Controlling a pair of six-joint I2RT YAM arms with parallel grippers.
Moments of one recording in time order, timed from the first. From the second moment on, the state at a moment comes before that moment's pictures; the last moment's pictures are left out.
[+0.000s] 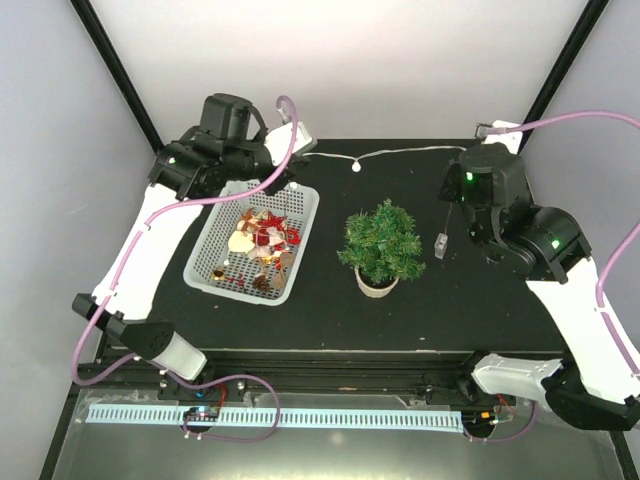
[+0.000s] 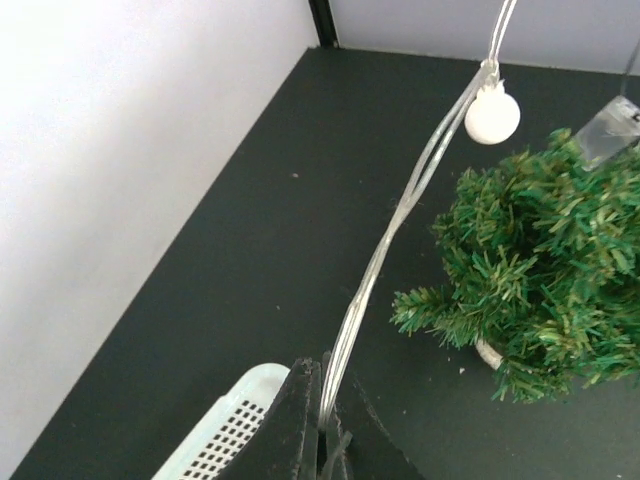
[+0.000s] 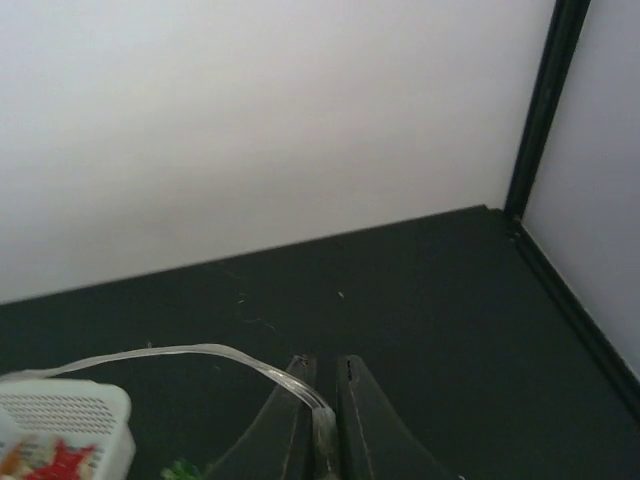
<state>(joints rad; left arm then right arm) -0.48 1.52 1.97 -1.01 0.38 0.51 0.68 1.17 1.77 -1.01 0.71 0.46</state>
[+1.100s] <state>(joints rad) -0.52 1.62 1.67 -0.99 0.34 0.48 0.68 1.06 1.28 -1.16 0.69 0.77</state>
